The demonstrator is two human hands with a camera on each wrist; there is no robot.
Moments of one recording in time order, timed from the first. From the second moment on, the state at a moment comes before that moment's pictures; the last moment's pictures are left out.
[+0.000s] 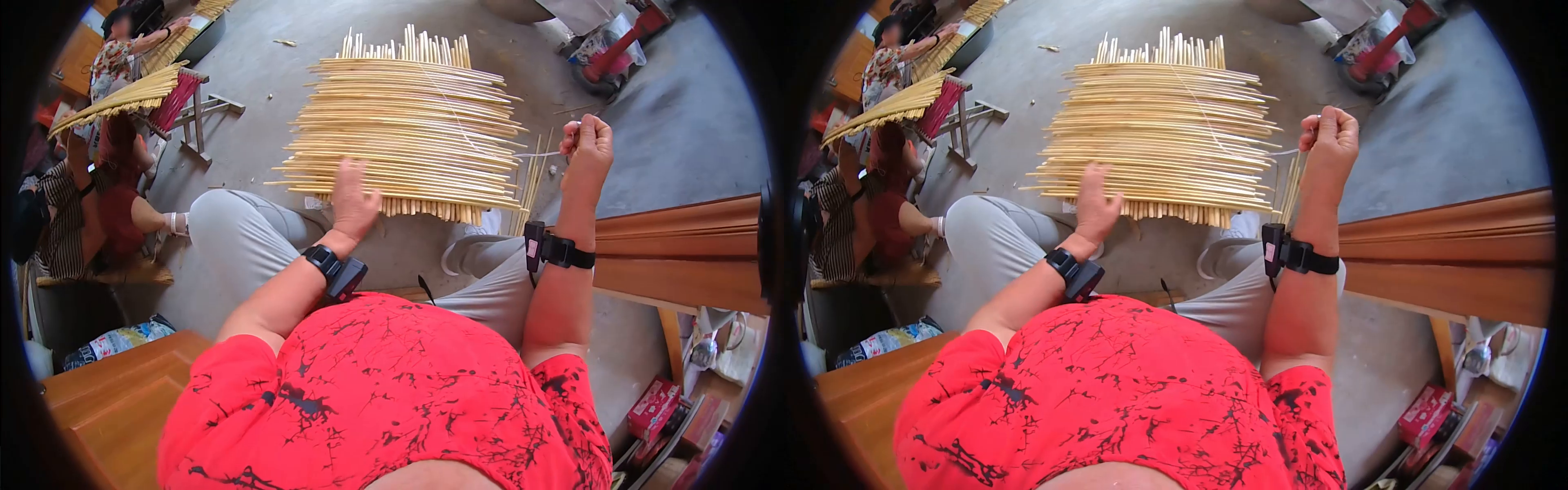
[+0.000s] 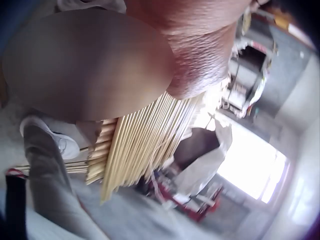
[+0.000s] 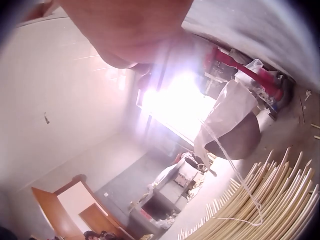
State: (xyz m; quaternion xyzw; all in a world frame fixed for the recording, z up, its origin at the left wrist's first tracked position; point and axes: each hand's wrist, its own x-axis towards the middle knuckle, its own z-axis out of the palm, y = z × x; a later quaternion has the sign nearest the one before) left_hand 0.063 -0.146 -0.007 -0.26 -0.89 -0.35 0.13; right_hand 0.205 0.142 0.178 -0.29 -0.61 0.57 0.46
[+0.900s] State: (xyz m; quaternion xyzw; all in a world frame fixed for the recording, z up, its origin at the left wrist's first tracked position) left_hand 0.019 -0.042 -0.039 -0.58 -0.81 -0.09 0.02; right_hand 0.198 0.135 0.187 -0.28 -0.59 0.58 0.48
